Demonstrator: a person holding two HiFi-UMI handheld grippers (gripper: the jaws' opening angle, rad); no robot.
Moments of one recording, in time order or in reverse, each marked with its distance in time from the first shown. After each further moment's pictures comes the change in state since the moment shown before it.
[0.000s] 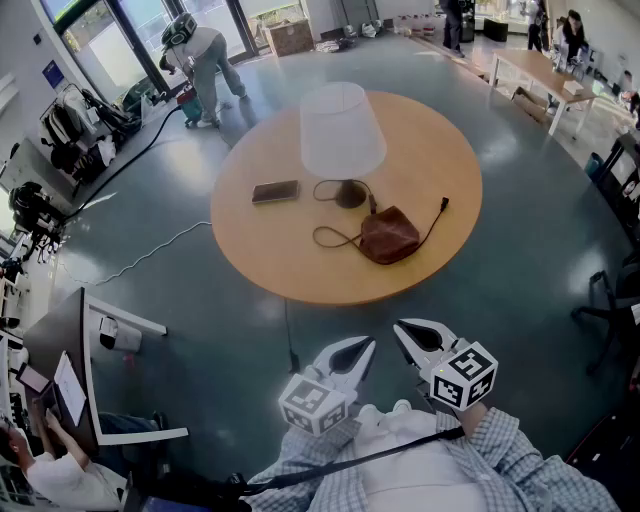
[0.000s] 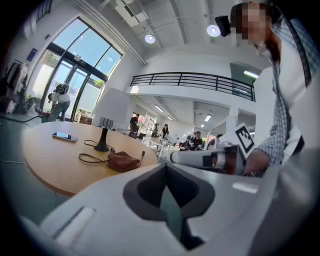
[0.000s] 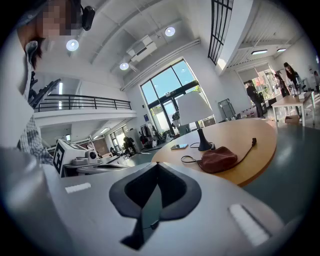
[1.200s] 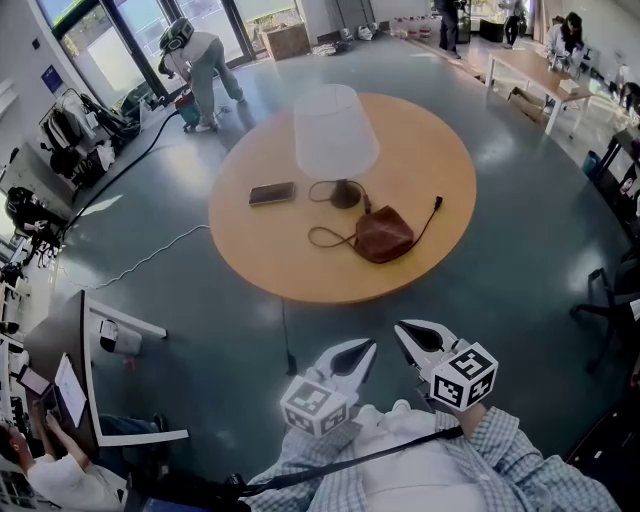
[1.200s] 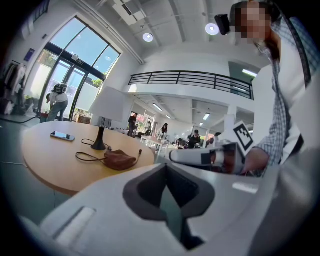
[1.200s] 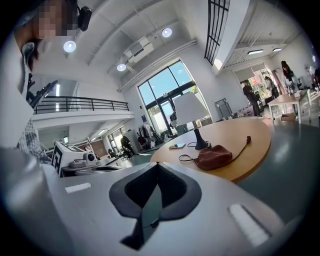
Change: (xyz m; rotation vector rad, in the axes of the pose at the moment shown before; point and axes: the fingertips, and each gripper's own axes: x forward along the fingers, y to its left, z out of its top) left arm 0.003 -0.014 -0.006 0.011 0.013 -0.008; right arm -0.013 -0.004 -0.003 0.027 -0.005 -0.018
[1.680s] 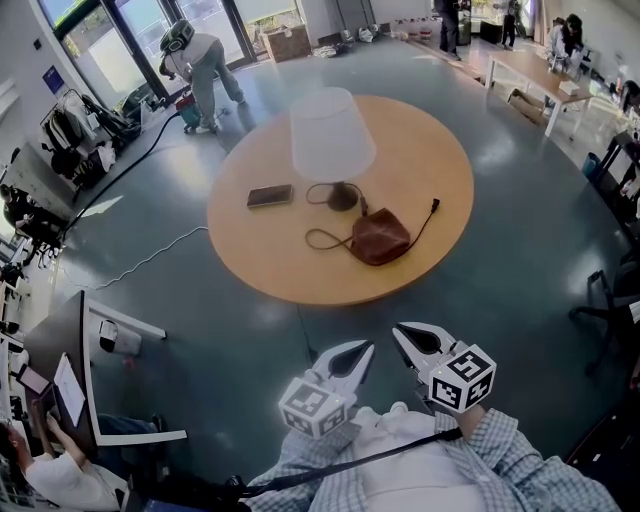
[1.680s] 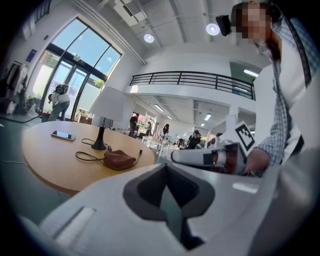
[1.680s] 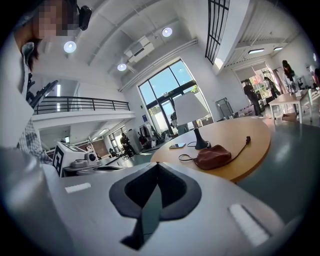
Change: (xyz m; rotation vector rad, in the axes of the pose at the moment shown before) left arm 0.003 -0.001 0.000 -0.006 -0.006 0.016; right arm -0.003 -0.001 0.001 -0.002 0.007 0.012
